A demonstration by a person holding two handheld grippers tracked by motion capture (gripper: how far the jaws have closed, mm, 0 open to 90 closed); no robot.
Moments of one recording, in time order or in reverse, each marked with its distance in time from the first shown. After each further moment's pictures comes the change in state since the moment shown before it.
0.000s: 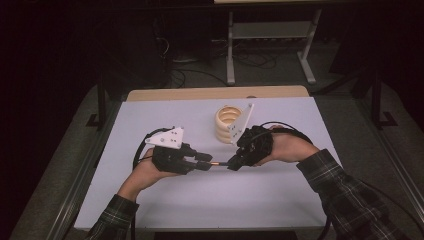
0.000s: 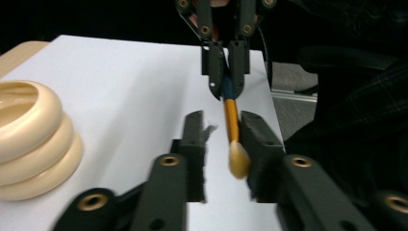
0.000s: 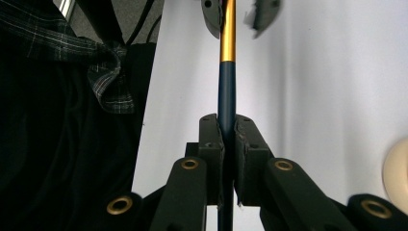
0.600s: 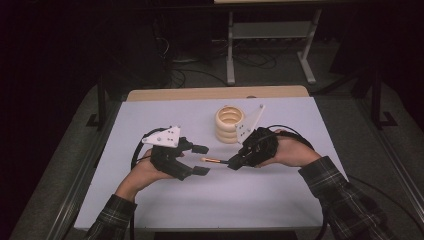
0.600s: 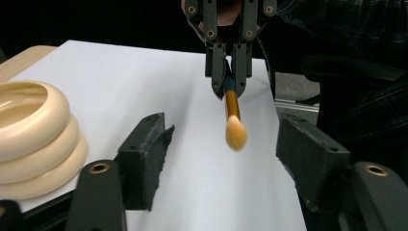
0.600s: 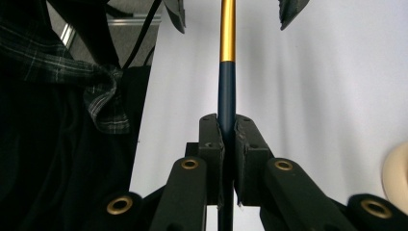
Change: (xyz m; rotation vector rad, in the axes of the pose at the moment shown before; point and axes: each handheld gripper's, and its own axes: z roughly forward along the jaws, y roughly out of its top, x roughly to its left) left arm 0.002 -0.006 -0.002 -0.022 0.016 -0.007; right arm 0.000 -0.018 0.000 -0.124 -0.024 0.029
